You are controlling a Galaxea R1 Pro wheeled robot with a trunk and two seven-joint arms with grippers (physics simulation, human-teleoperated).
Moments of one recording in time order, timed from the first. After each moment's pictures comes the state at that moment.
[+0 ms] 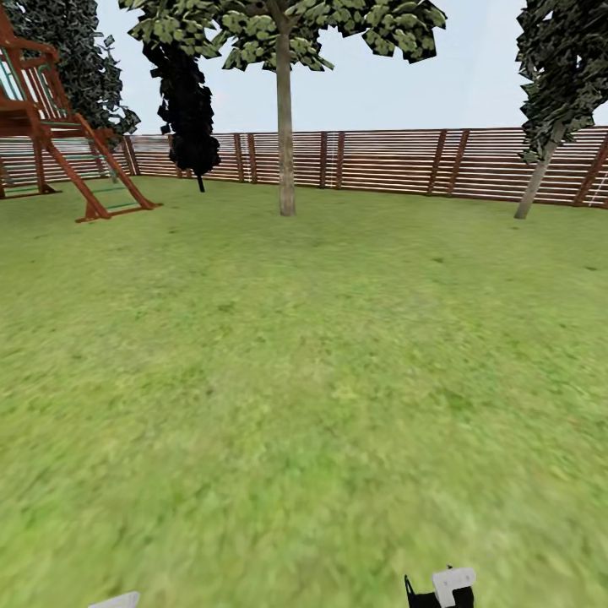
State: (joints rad) left arm -0.27 0.14 0.36 -0.25 -0.11 -0.34 0.07; right arm -0.40 -0.05 0.08 -0.03 0.16 -0.62 -0.14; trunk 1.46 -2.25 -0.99
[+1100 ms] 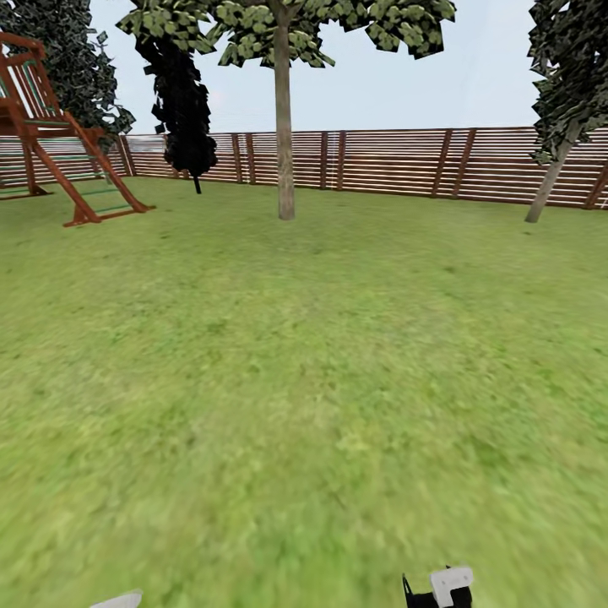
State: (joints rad) left arm -0.27 0.13 0.36 -0.25 -0.11 -0.34 0.07; right arm -0.40 -0.05 0.08 -0.03 0.16 -0.62 -0.14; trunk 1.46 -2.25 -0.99
